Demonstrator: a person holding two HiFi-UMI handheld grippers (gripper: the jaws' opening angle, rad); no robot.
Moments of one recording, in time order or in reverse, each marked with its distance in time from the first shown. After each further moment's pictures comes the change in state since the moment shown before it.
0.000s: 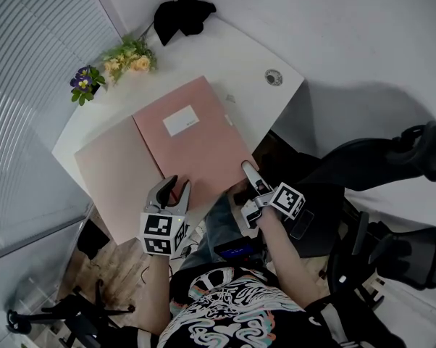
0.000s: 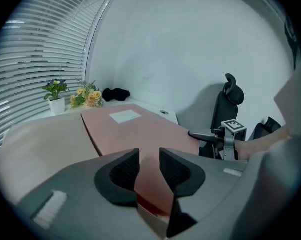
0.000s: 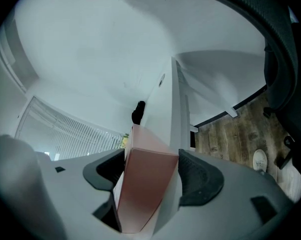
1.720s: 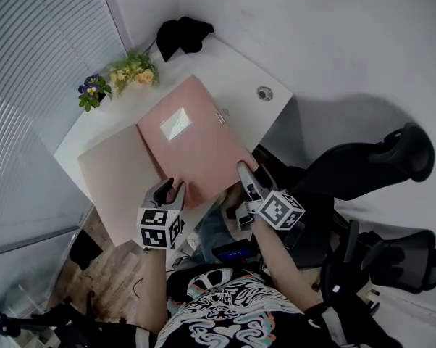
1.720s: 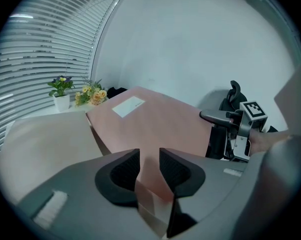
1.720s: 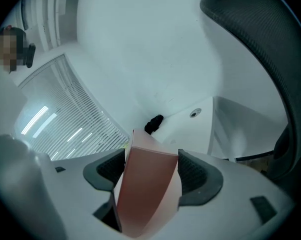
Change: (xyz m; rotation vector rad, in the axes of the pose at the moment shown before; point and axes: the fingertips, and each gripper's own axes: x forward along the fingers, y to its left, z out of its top) left arm -0.005 0.007 0.007 -0.069 -0.006 0.013; right arm -0.018 0.094 0.033 -0.464 -0.136 -0.035
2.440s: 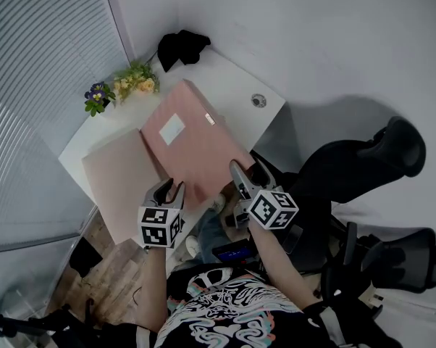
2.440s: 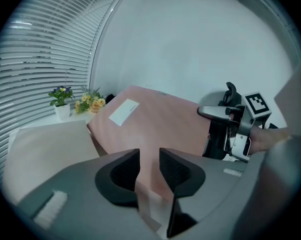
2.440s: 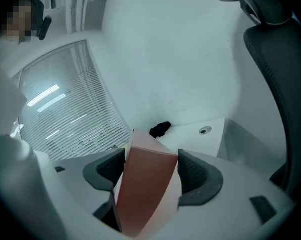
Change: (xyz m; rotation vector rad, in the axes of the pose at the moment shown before) left arm -0.016 -0.010 0.014 0.034 -0.050 0.008; right arm -0.007 0.037 0.017 -0.246 -0.021 0.011
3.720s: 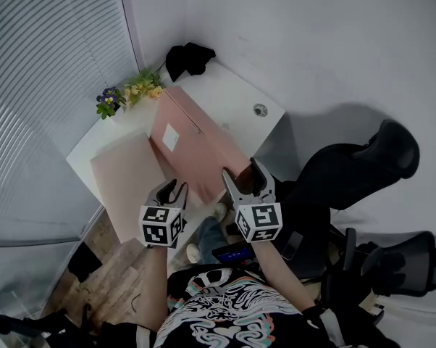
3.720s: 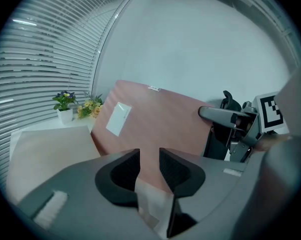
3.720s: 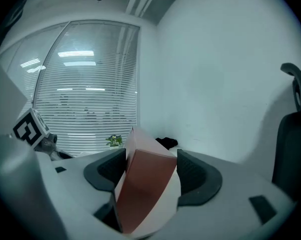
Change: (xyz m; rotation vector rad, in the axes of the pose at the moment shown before) left arm -0.021 0.001 0.014 -0.022 -0.069 -0.017; right arm -0.015 0.072 0.019 -0.537 -0.067 -0.007
